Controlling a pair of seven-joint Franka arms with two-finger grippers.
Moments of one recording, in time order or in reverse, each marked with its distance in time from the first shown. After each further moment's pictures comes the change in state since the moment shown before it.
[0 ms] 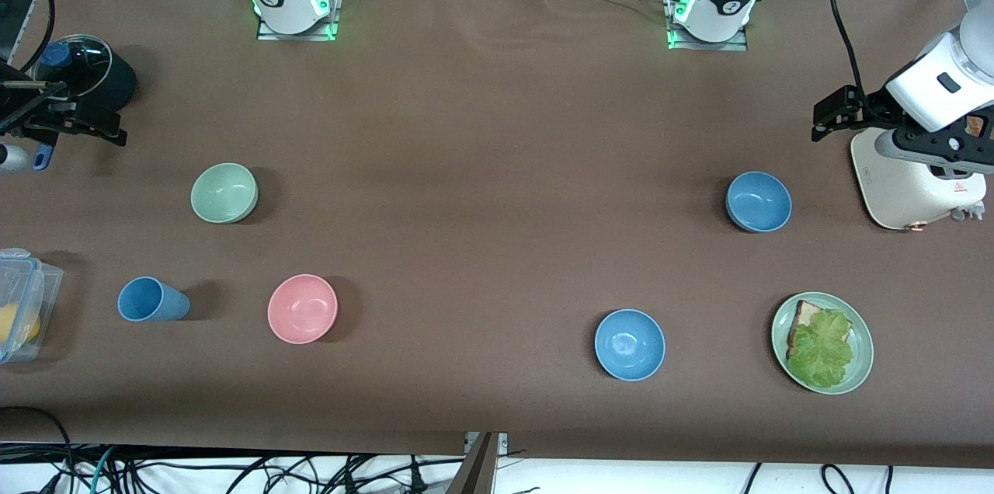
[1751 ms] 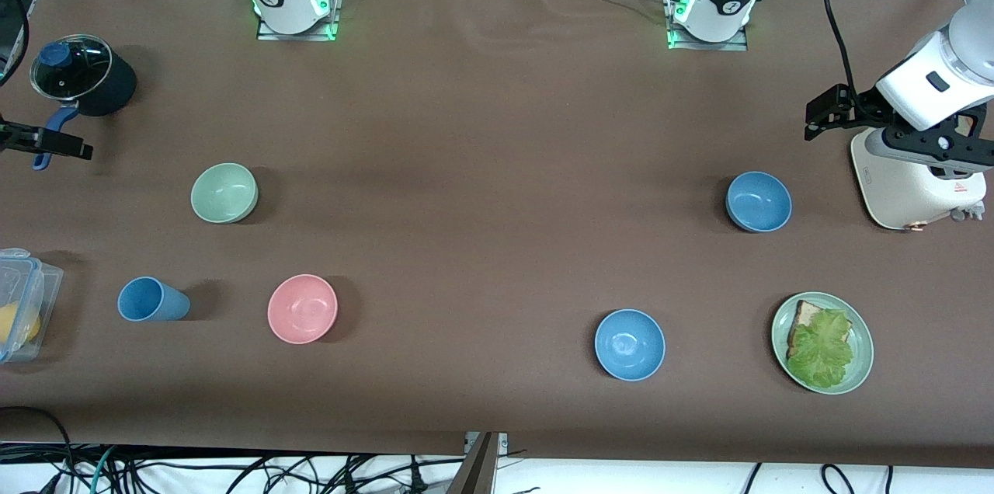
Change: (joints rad) left arm -0.001 0.000 -0.016 0.000 0.000 -0.002 -0.008; right arm -0.110 0.118 -0.074 -0.029 0.005 -0.014 -0.073
